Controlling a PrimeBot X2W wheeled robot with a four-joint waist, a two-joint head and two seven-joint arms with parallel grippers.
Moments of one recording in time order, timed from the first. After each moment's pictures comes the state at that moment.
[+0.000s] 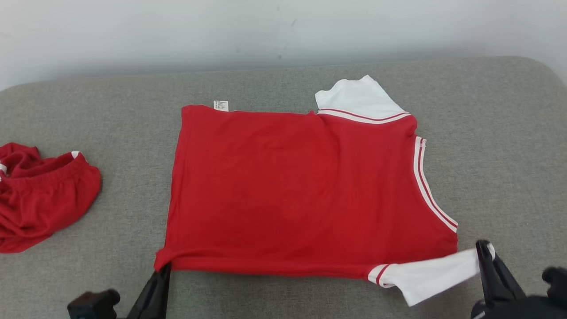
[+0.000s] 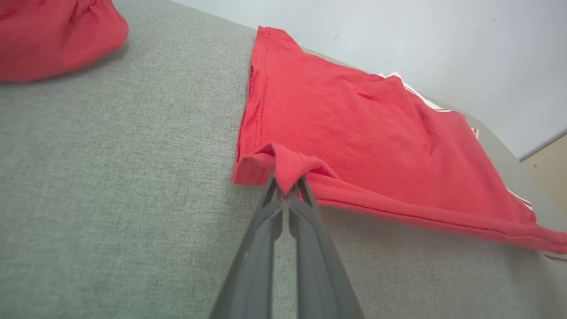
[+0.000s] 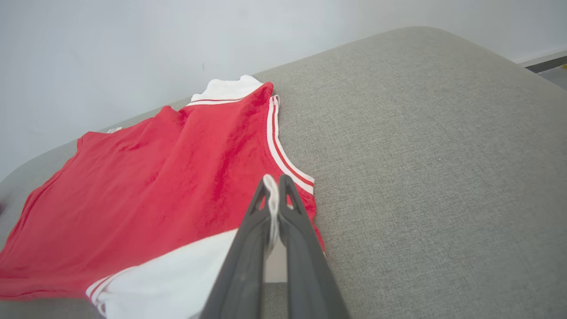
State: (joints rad) left arm -0.06 0.42 -0.46 0.13 -0.85 0.07 -0.23; right arm 0.14 -0.05 -0.14 -0.15 0.37 0.13 0.17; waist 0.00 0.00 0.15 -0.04
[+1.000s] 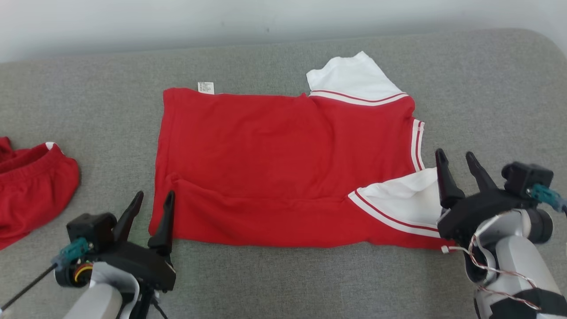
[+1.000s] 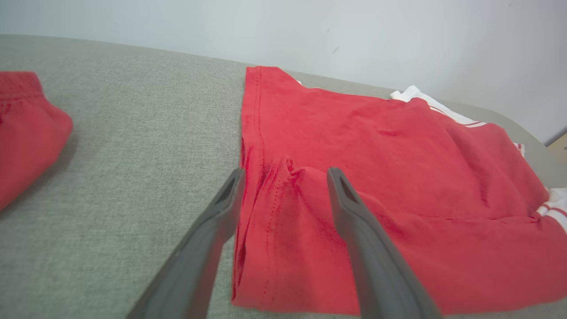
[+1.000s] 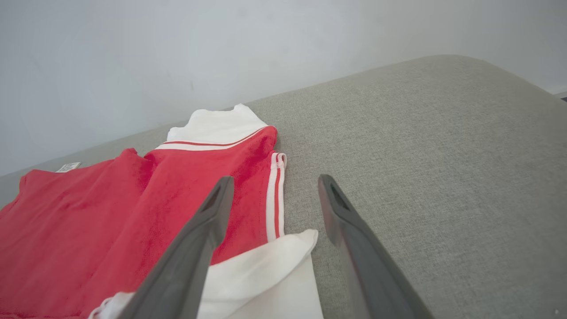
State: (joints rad) left arm -0.41 0.40 -0.49 0.39 -0.79 0.02 -0.19; right arm -0.45 -0.11 -0.05 0.47 0.33 0.13 0.02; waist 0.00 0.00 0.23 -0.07
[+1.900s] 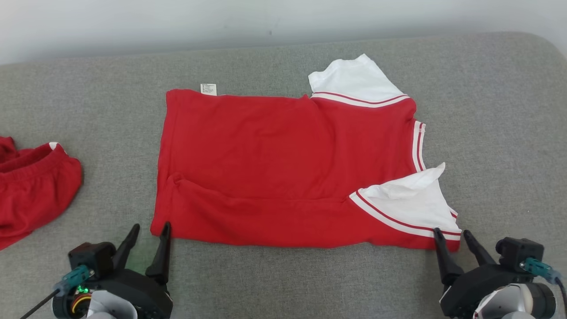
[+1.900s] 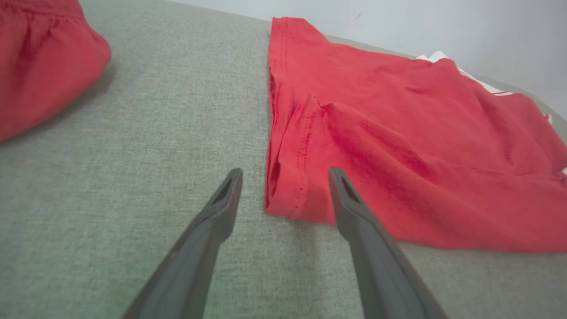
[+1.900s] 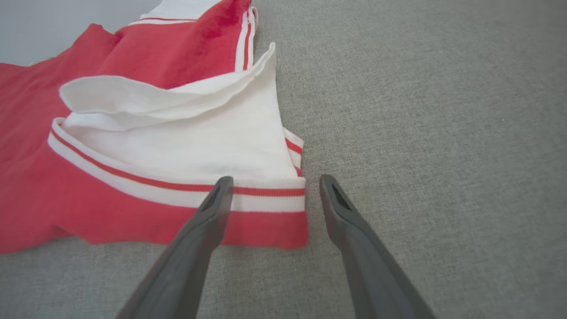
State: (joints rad) left arm -0.30 0.42 -0.48 0.35 -0.80 0.05 -0.20; right arm -0.13 -0.13 -0.04 0.30 0.32 0.13 0.07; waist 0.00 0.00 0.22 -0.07
